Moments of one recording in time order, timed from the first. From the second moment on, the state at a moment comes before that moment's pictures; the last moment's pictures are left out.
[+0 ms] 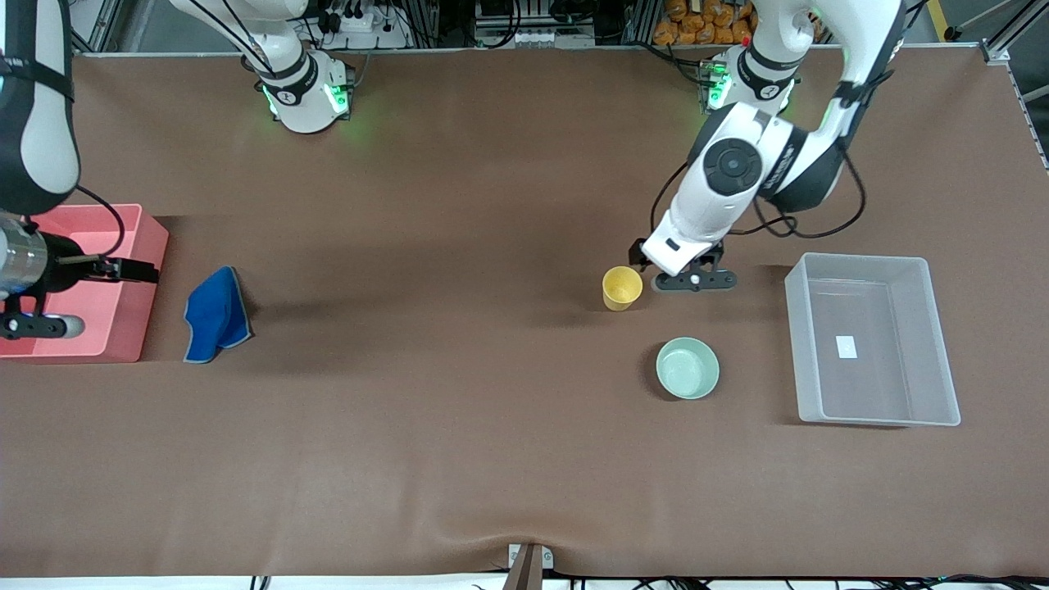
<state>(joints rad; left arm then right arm) -0.23 0.23 -0.31 -2.11 0.05 2.30 -0.59 -0.08 0.28 -0.03 -1.54 -0.05 1.54 -0.05</state>
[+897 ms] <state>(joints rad) -0.25 0.41 -0.31 -2.09 0.05 2.41 -0.63 -0.08 0.46 -0.02 -1.62 -0.11 1.84 -0.05</state>
